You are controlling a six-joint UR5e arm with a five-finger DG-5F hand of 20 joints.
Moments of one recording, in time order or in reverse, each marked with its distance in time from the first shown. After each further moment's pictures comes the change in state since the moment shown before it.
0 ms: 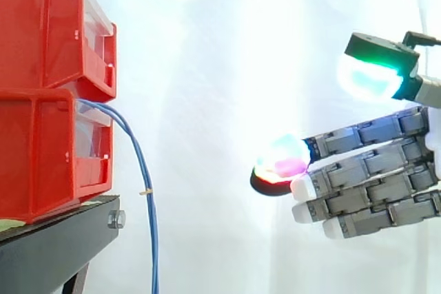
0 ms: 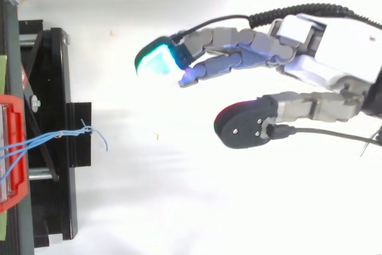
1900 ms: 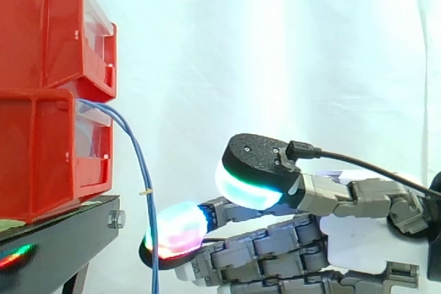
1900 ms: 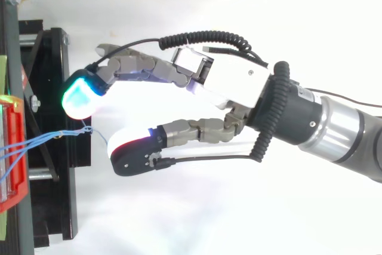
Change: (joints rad) arm 0.000 -0.295 0.240 0.189 0.025 -0.135
